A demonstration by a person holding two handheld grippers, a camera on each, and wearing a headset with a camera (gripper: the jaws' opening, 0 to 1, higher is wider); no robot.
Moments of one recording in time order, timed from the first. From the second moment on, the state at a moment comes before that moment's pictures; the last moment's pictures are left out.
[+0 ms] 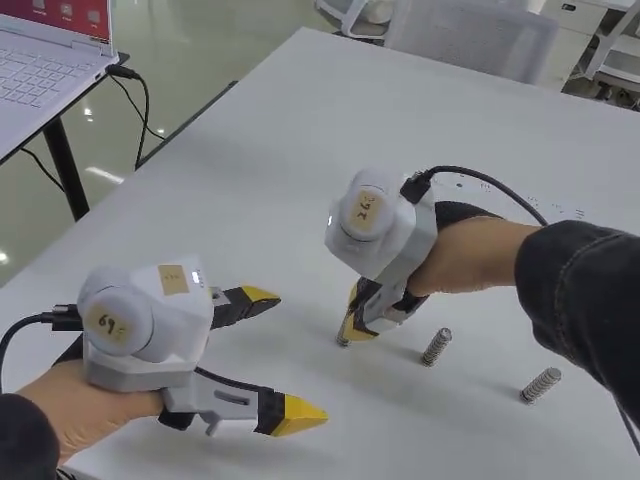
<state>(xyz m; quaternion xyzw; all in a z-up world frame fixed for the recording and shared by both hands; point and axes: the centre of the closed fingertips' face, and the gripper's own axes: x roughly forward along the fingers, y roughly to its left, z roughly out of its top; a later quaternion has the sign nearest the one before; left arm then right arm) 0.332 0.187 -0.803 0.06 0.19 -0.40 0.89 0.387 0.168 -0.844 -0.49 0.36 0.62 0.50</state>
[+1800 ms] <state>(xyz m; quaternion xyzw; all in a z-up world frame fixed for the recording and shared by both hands) 0.332 0.177 -0.799 0.07 0.19 -0.41 0.89 0.398 0.137 -0.836 -0.40 0.36 0.62 0.57</state>
